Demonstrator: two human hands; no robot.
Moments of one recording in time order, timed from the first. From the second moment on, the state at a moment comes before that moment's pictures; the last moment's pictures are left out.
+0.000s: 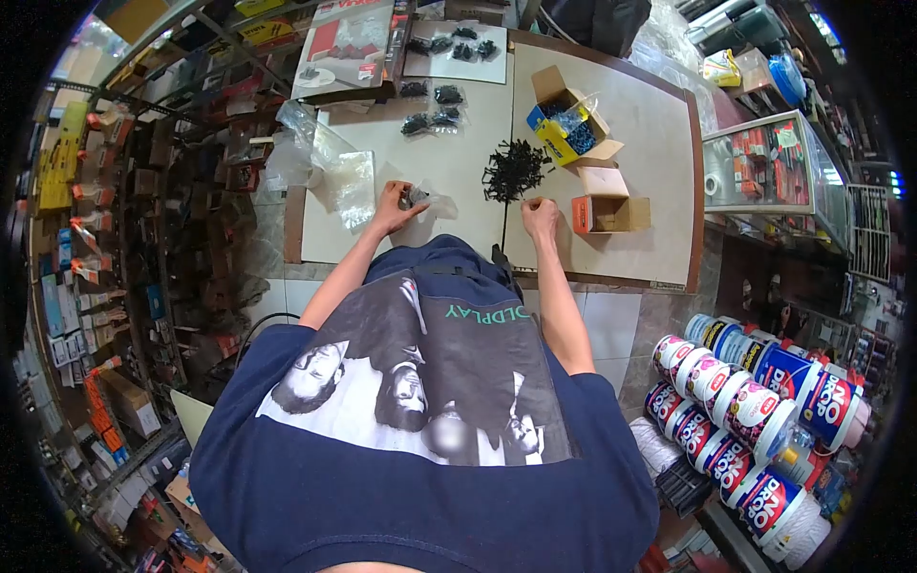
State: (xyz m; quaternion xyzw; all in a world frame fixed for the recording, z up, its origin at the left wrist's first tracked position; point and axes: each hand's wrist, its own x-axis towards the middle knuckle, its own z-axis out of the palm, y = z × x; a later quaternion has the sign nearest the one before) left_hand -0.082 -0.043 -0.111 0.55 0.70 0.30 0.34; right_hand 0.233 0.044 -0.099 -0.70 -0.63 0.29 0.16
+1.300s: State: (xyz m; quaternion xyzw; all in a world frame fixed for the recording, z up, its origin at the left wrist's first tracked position) left_hand -0.078 -0.051 -0.103 0.53 0.73 0.27 0.35; right_hand 0.260 0.072 -0.098 -0.59 -0.76 0.17 0.20
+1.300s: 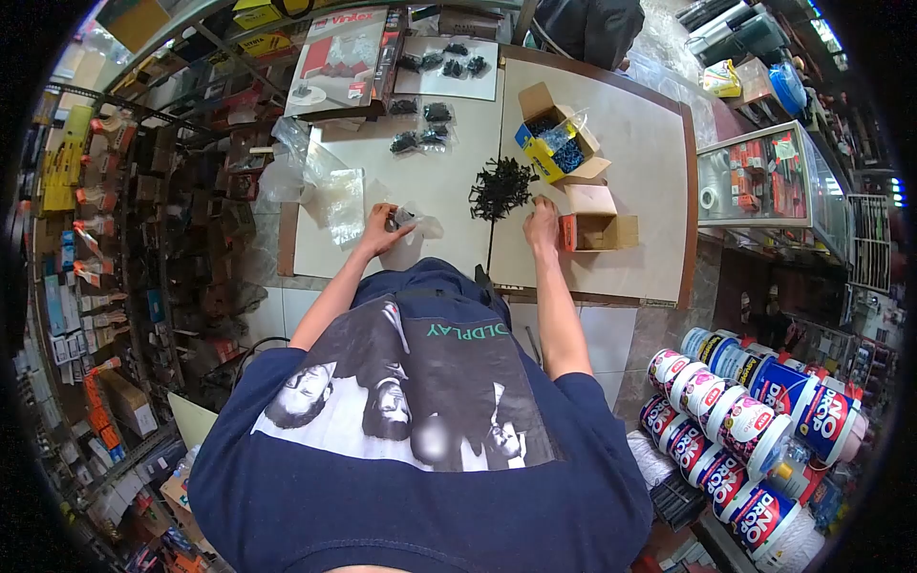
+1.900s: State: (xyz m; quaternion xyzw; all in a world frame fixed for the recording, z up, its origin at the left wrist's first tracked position) left_hand -0.070 -0.049 -0.105 0.52 0.76 0.26 0.31; right_hand 0.150 0.041 -0.049 -0.49 -0.68 0.48 0.29
